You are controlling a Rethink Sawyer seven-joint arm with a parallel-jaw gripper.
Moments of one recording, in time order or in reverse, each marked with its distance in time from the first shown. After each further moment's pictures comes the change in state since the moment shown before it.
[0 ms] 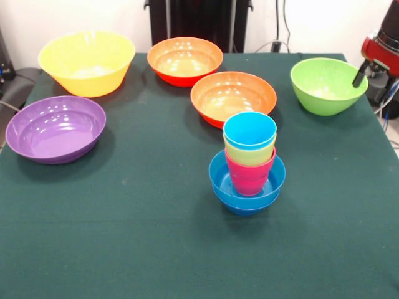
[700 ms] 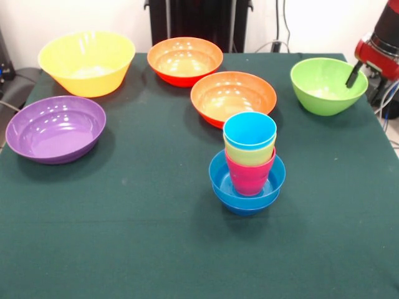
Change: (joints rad) arm 0.002 0.019 0.017 0.017 -0.020 -0.014 0.000
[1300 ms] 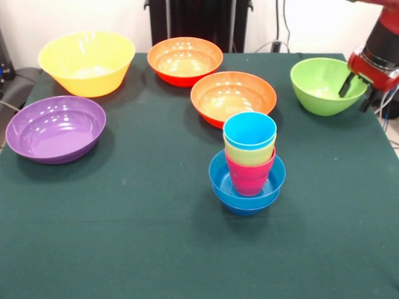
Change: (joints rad) arm 0.002 0.058 0.023 0.001 0.000 -0.056 0.000
